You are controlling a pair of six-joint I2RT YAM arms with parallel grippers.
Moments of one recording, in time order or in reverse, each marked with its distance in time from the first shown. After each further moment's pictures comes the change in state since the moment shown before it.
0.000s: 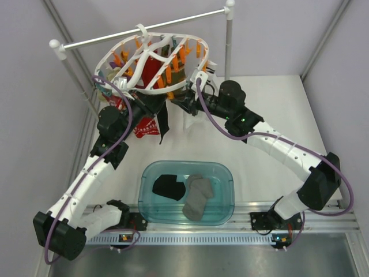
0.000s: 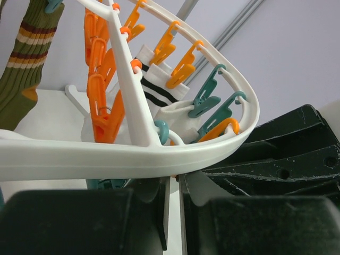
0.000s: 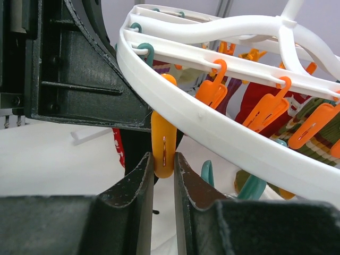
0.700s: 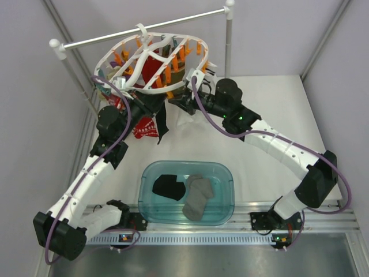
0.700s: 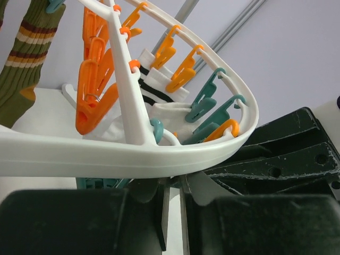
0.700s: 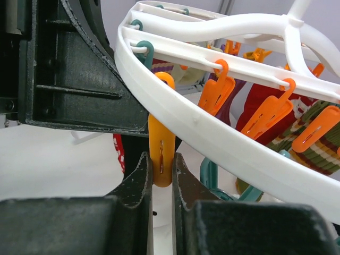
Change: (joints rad) left arm 0.005 0.002 0.000 0.001 0.003 -0.023; right arm 0.012 0.030 0.049 -0.039 0.014 -0.011
